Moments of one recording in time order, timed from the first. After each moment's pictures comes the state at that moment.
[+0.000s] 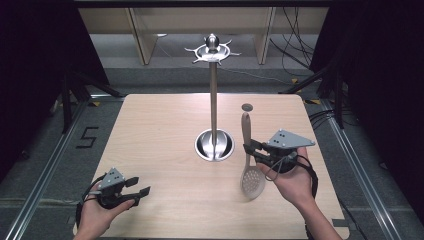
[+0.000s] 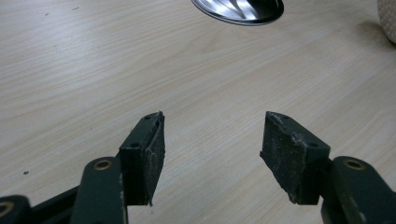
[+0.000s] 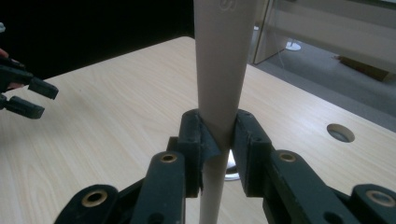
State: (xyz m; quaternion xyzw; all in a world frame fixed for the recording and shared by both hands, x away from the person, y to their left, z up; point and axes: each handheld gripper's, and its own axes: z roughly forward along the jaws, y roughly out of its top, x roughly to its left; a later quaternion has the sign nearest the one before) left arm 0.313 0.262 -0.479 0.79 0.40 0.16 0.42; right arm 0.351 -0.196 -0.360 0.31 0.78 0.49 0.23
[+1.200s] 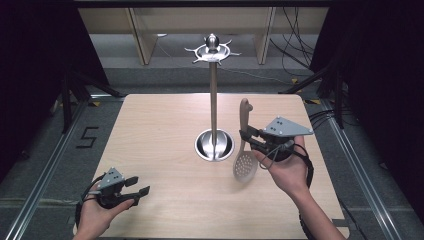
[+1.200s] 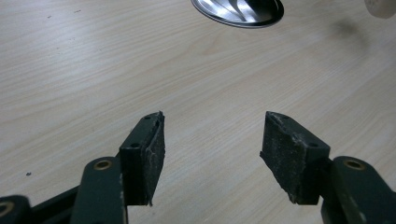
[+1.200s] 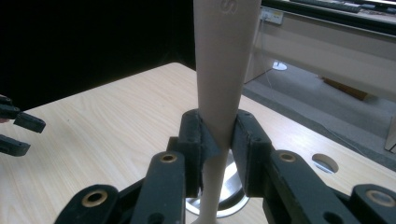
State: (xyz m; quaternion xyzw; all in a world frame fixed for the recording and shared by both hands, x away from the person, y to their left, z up) left arm 0.313 0.260 -0.479 0.78 0.41 0.16 0.44; right arm 0.362 -0.181 -0.333 0.31 0.76 0.51 0.25
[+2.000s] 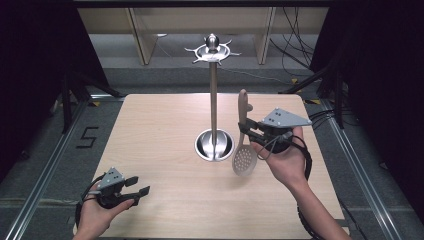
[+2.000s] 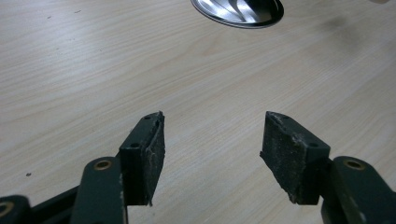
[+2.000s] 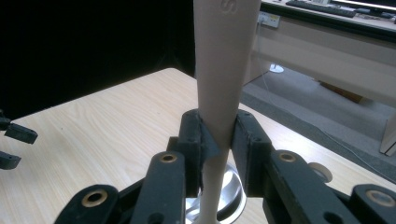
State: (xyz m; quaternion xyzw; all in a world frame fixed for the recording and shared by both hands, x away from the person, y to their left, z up) left arm 0.313 0.260 -0.479 0.78 0.42 0.16 0.44; right arm 0.374 -0.177 -0.320 0.31 0.76 0.51 0.25
